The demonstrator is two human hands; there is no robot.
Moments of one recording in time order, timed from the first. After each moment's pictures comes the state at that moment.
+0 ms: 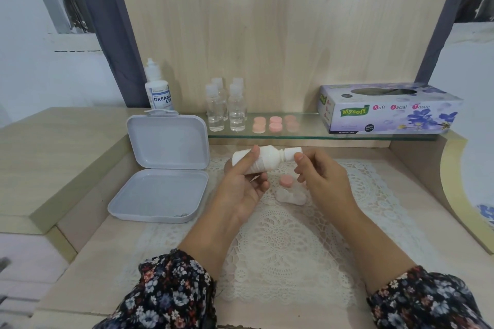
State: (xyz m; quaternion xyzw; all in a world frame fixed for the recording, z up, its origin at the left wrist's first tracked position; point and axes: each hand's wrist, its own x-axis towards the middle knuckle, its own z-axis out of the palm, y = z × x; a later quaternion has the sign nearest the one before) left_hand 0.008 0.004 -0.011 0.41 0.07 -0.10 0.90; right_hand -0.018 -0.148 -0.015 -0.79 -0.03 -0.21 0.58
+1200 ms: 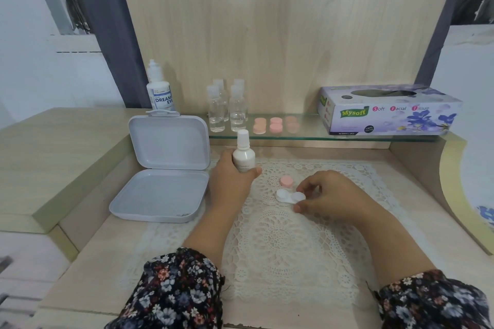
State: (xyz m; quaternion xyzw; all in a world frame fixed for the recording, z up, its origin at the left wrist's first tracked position) left_hand 0.028 0.020 -0.032 0.83 0.01 0.17 0.53; right_hand -0.017 -0.180 -0.009 -0.95 -0.04 0.01 0.30
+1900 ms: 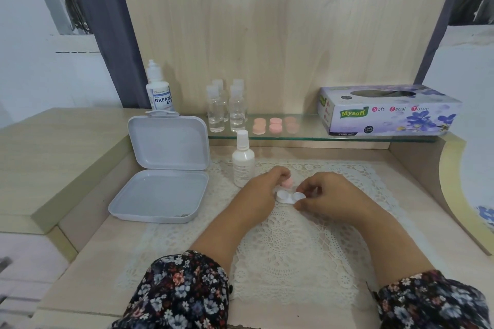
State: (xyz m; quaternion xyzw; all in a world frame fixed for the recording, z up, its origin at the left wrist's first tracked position) left_hand 0.013 -0.001 -0.037 0.89 -0.25 0.00 0.39; right_hand -0.013 -0.182 -0.014 -0.95 -0.05 0.00 0.30
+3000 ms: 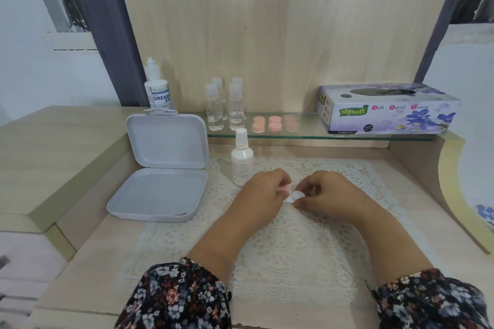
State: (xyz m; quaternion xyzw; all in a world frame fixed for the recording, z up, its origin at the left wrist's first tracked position) left_hand 0.001 -0.009 -0.029 0.91 -0.22 0.07 0.34; right_hand -0.015 -0.180 -0.011 -0.95 -0.04 0.01 0.31
